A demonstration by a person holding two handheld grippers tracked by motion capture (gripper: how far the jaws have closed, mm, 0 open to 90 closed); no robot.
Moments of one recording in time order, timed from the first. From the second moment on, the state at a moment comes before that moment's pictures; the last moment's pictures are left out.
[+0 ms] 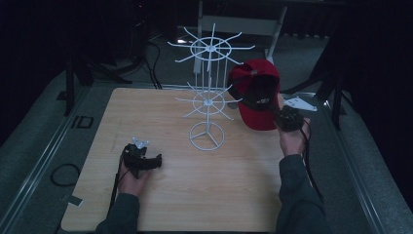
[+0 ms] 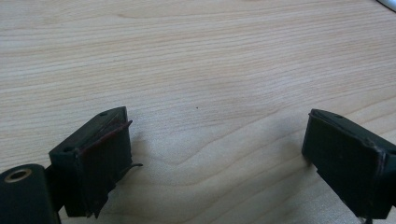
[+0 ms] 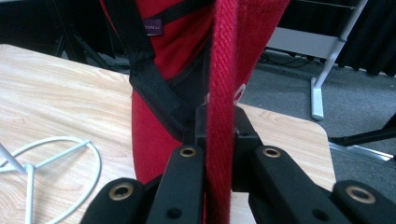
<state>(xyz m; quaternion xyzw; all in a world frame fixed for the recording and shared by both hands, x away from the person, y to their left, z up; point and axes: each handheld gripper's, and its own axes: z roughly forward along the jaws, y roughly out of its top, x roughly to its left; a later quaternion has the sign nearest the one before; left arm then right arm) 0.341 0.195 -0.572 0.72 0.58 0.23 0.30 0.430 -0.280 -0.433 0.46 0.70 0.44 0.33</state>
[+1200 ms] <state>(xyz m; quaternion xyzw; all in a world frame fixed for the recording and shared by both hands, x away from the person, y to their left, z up) 0.341 0.195 -0.572 0.72 0.58 0.23 0.30 0.433 -0.272 -0.382 0.44 0.68 0.47 0.35</state>
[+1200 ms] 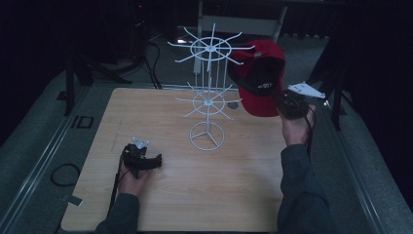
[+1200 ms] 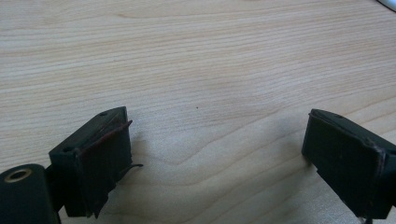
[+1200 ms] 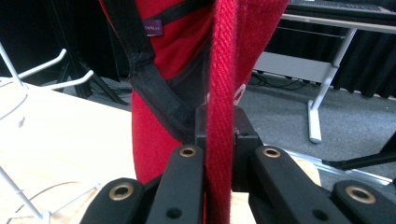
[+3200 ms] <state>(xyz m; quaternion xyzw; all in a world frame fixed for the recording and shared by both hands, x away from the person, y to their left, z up) 0.341 0.195 -0.572 0.72 0.58 0.23 0.30 0.430 -0.266 -0.346 0.45 0.65 0.50 0.35</state>
